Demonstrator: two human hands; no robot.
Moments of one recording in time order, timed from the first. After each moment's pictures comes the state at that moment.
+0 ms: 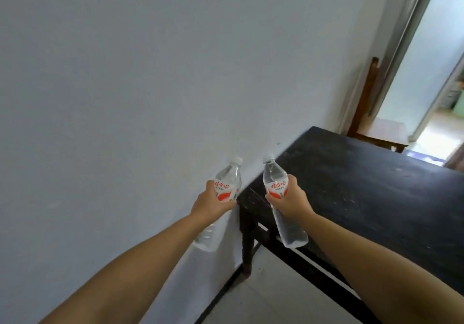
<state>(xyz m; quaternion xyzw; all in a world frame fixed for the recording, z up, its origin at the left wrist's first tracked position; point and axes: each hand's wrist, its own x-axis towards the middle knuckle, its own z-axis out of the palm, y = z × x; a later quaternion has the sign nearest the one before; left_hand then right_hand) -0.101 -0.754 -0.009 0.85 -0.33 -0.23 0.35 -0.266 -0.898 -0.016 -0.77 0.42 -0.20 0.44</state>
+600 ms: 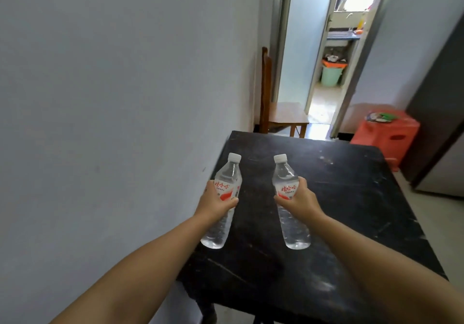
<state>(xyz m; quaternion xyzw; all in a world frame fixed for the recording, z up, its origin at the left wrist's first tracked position) -0.086 -1.037 -0.039 0.73 -0.50 -0.32 0.34 -0.314 -1.088 -0.040 -0.63 0.62 -0.28 0.37</state>
